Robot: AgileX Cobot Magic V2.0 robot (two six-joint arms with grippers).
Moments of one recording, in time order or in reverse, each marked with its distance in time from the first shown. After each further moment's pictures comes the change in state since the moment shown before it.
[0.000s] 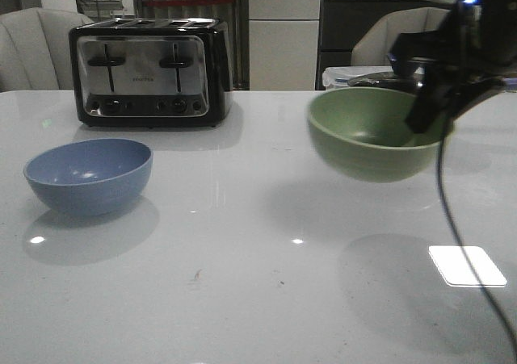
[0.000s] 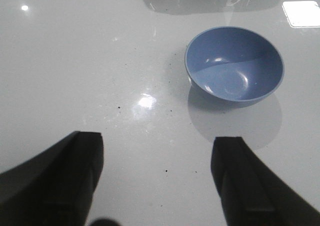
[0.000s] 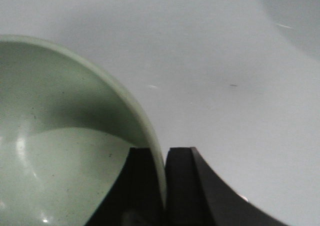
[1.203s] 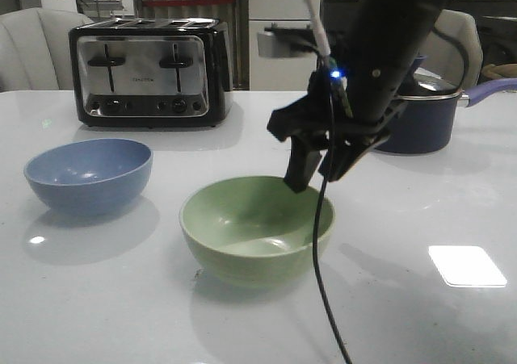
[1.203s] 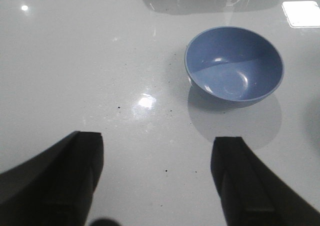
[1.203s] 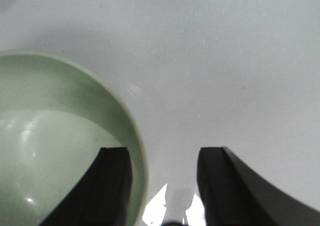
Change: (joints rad) left arm 0.000 0.000 0.000 0.000 0.000 0.000; right arm 0.280 0.091 0.000 -0.067 -0.115 -0.002
